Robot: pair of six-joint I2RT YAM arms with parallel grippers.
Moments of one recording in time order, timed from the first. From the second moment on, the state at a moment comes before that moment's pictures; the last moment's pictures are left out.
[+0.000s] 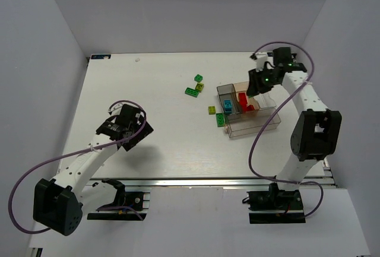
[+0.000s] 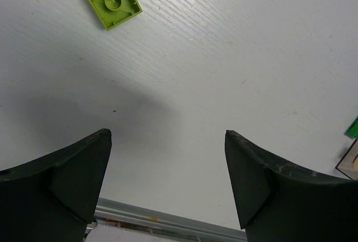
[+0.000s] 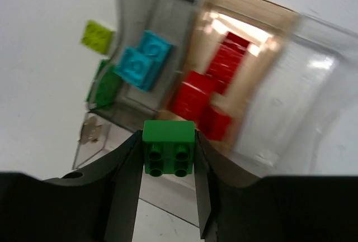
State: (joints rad) left arm -0.39 1.05 0.76 -0.73 -0.23 -0.98; right arm 0.09 1.76 1.53 -0.80 -0.49 -0.36
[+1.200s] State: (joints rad) left arm -0.34 1.52 1.03 -0.50 -0.08 -0.76; right arm -0.12 1.92 1.59 -0.70 -0.57 -0.39
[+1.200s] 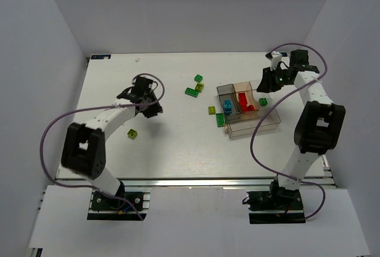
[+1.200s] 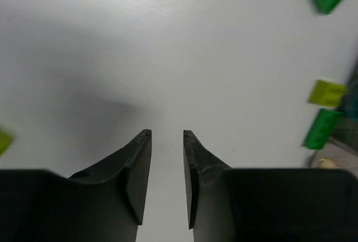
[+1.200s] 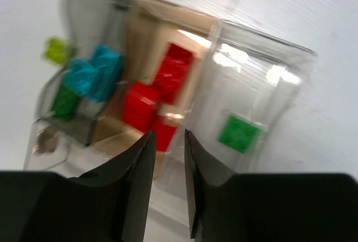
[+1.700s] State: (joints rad) left arm -0.36 2.33 1.91 -0.53 0.16 -0.93; right arm -0.10 1.59 1.27 -0.56 -1.02 -0.47
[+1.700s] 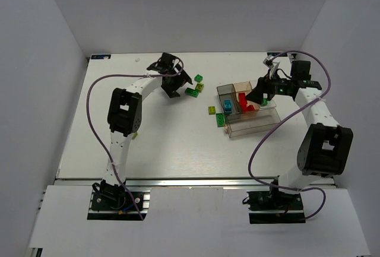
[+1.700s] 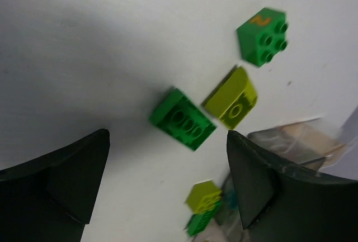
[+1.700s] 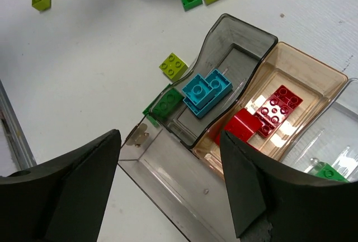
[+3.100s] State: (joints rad) left arm -0.40 2.53 2.20 -0.80 0.26 -1.33; right arm -0.10 1.31 0.93 -0.06 -1.00 -0.21
